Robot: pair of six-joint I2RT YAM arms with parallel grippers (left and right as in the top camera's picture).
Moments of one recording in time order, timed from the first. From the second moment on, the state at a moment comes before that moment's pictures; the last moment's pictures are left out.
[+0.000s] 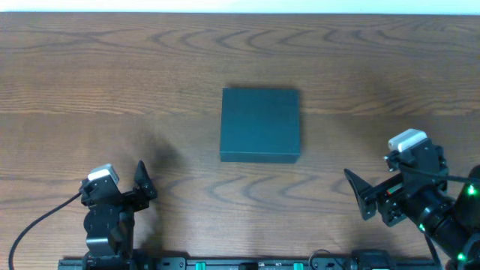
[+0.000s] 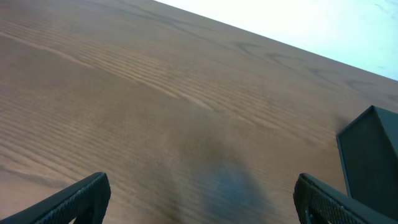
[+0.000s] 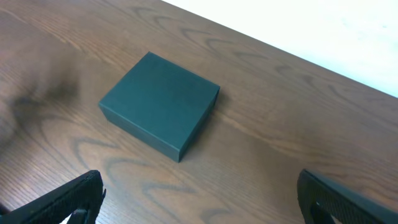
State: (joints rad) left arm 0.03 0.05 0.22 -0.54 -0.12 -0.28; right arm 0.01 0.76 1.38 -1.25 -0.34 -0.32
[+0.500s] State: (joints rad) left arm 0.03 0.01 0.13 -0.44 -0.11 -0.28; right arm 0.01 0.76 1.38 -1.25 -0.34 -0.32
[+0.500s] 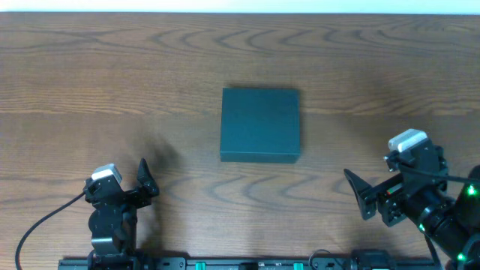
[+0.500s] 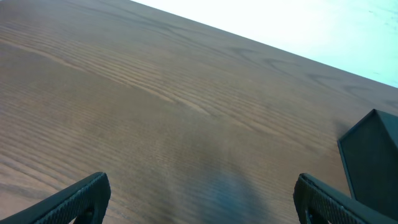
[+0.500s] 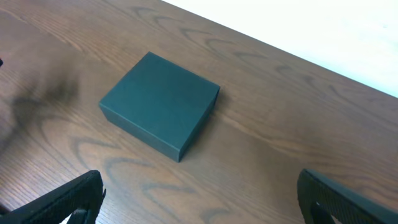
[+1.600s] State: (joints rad) left arm 0.03 0.01 0.13 -0.44 -0.11 -0.28; right arm 0.01 0.74 1.30 -1.21 -0.27 -0.41
